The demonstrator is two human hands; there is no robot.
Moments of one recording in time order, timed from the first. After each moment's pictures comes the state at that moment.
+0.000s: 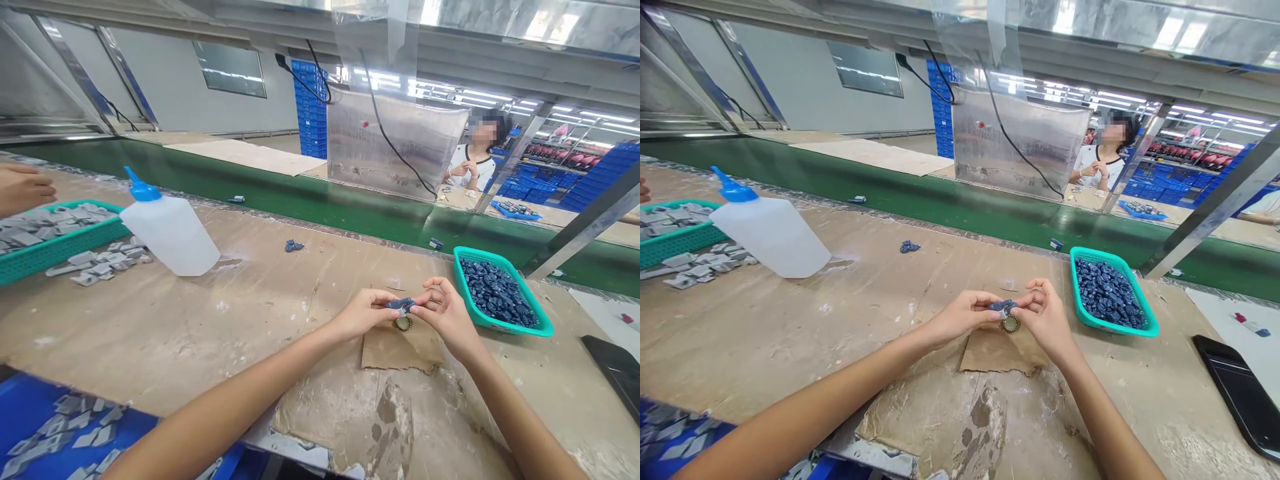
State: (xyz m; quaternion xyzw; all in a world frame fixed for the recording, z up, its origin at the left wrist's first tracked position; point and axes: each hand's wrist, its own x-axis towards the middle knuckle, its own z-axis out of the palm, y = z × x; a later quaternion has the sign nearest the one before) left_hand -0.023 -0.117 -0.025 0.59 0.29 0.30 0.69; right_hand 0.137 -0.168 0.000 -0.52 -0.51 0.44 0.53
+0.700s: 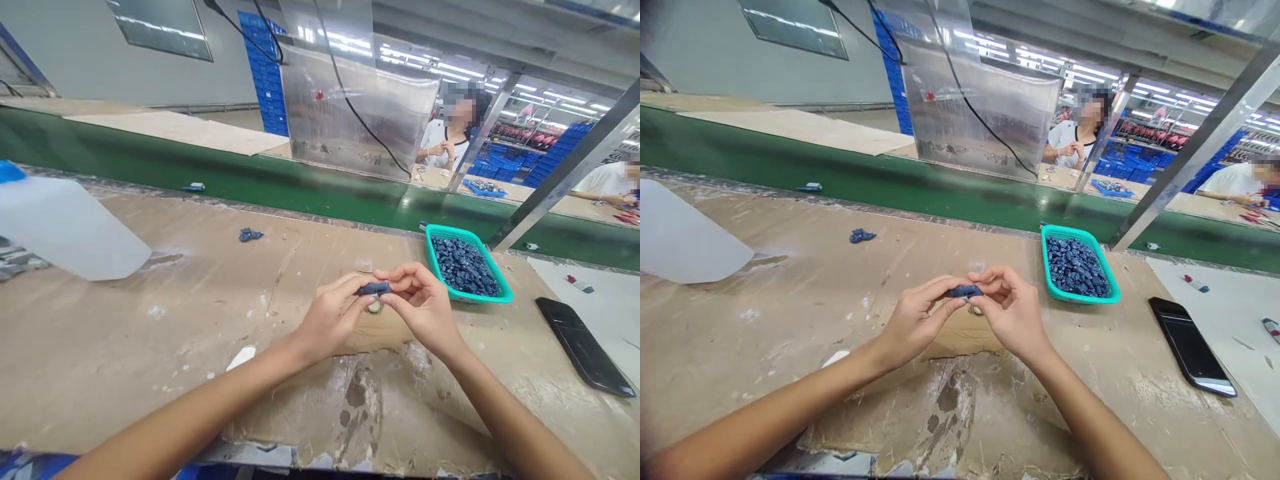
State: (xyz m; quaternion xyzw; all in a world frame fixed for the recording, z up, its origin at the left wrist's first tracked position) left_hand -0.023 -0.149 -0.004 0.78 0.26 0.44 0.35; right_hand 0.127 -0.190 0.013 -0.44 -0.56 0.38 0.59
